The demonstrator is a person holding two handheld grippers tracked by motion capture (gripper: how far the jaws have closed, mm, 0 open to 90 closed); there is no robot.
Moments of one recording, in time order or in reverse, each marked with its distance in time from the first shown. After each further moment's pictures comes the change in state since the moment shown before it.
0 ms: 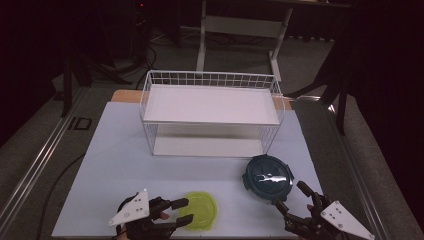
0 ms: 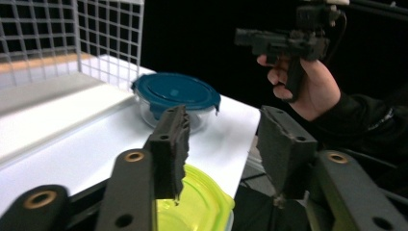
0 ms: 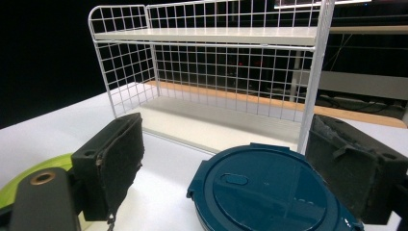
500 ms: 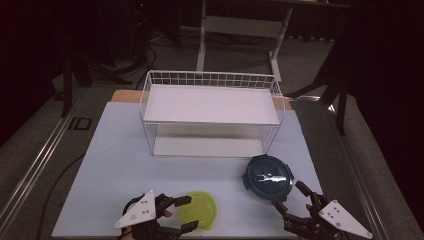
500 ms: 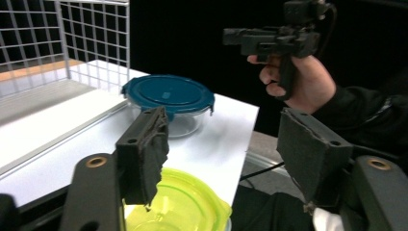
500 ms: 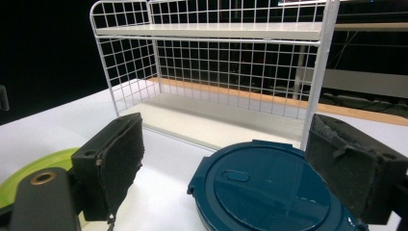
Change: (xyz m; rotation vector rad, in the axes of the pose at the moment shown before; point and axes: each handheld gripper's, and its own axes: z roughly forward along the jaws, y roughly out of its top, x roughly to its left) left arm -0.004 0.004 0.008 0.005 -0.006 0.062; right arm -0.002 -0.003 0.002 0.010 0.013 -0.002
